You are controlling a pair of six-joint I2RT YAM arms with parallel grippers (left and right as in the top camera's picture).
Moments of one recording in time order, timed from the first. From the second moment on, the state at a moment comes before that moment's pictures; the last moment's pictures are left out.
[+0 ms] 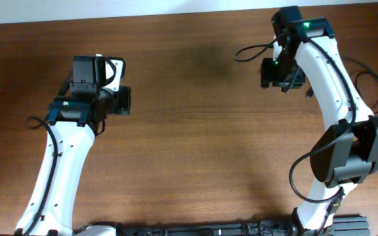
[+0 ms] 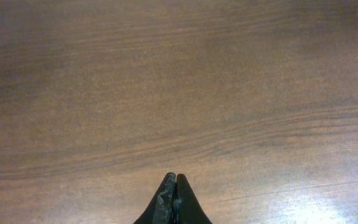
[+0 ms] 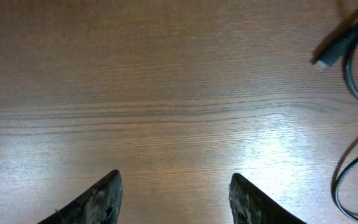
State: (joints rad) left arm -0.10 1.42 1.25 -0.83 0.03 0.05; right arm 0.10 1.96 1.84 -1.36 0.00 0.21
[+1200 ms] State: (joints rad) left arm -0.10 1.42 1.25 -0.87 0.03 0.04; right arm 0.10 1.13 1.16 -1.04 0.06 0.19
